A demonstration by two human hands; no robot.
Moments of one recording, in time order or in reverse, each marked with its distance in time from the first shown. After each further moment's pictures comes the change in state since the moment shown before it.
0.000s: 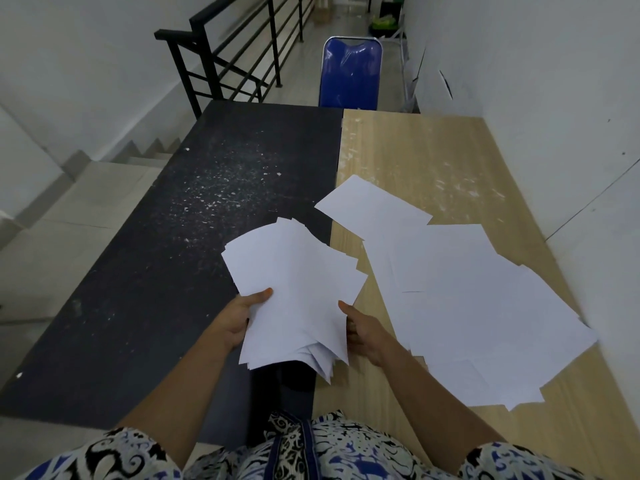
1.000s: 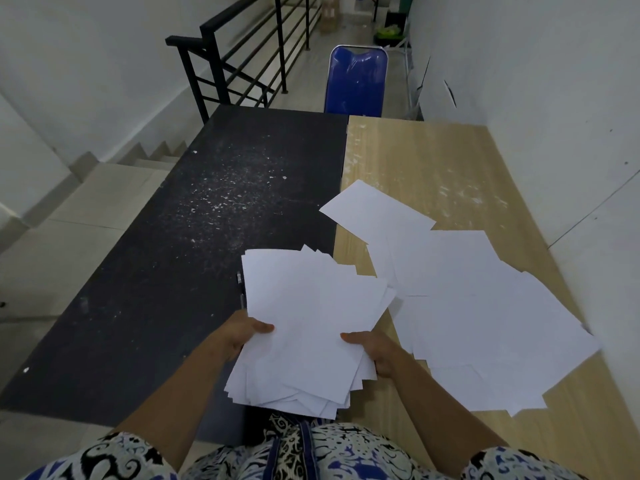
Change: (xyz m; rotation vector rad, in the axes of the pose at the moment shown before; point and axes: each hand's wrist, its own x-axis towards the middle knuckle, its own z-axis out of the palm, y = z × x) left_hand -0.005 -0.012 -0.021 0.452 0.130 -0.096; right_hand -0.006 0.018 -0.009 -0.035 -0.018 -0.045
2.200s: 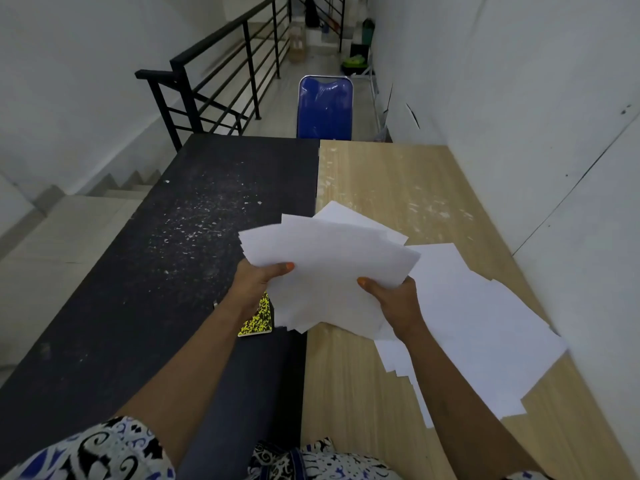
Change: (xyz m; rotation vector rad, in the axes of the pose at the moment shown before) left_hand 0.006 0.113 0.066 -0.288 -0.067 0.664; right_hand -0.066 -0.113 -0.028 0.059 0.375 -0.758
